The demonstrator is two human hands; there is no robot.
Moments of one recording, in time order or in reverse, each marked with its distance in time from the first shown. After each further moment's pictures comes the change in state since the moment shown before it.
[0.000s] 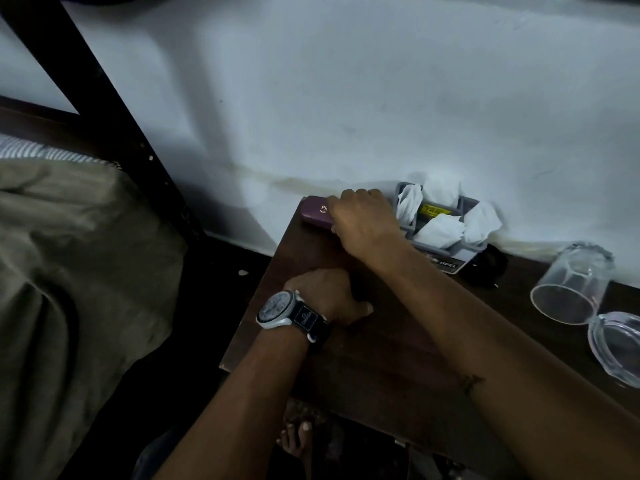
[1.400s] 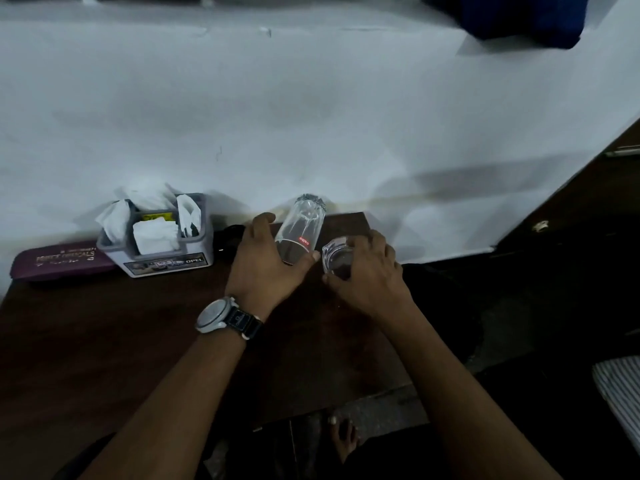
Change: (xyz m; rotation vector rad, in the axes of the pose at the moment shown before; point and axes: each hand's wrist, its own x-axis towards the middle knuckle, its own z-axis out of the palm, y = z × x) left_hand 0.056 0.241 0.110 -0.260 0.563 0.443; right_hand -0.322 0.207 0.027 0.526 -0.131 0.966
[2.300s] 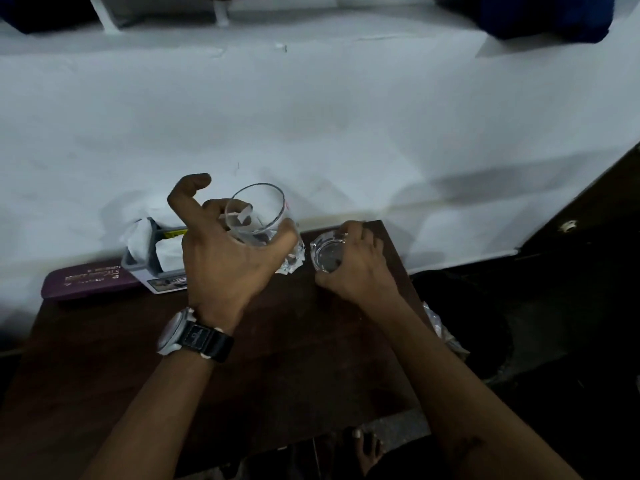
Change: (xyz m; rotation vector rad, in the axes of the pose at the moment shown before) left_hand 0.010 0.008 -0.066 -0.273 0.475 0.080; right_hand 0.042 -0.033 0.025 0.235 0.091 -0.080
